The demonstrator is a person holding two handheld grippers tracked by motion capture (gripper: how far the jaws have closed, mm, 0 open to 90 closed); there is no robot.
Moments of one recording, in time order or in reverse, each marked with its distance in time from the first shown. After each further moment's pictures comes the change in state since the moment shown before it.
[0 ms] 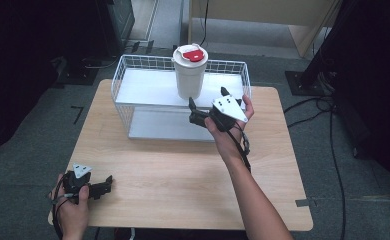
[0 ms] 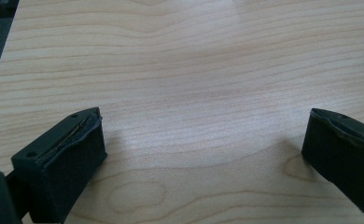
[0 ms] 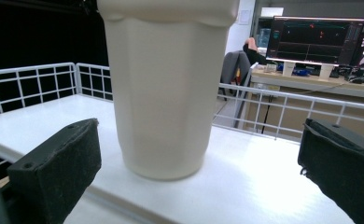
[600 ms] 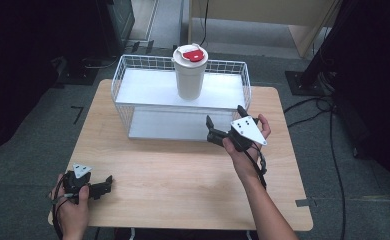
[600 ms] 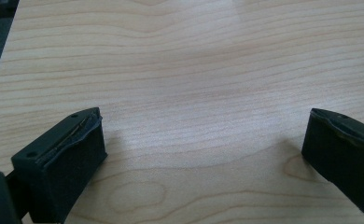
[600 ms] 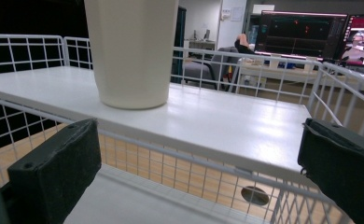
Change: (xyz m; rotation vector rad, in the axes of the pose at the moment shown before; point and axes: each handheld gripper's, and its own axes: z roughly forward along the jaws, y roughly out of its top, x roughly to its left) left arm 0.000 0.000 0.000 0.000 0.000 0.000; right arm -0.028 -0.035 -0.051 0.012 -0.031 -0.010
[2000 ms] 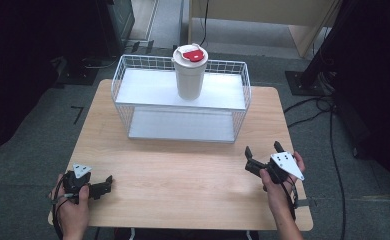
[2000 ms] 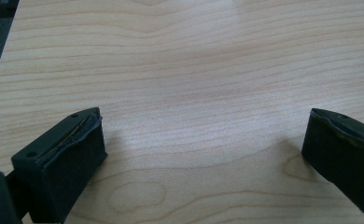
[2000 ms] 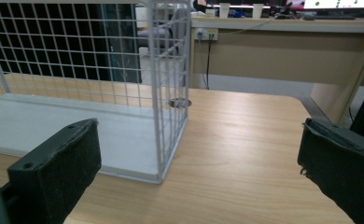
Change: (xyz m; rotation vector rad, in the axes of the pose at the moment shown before) left arm 0.000 0.000 0.000 0.003 -0.001 0.000; right arm -0.077 -0.085 -0.083 0.129 -0.169 0.085
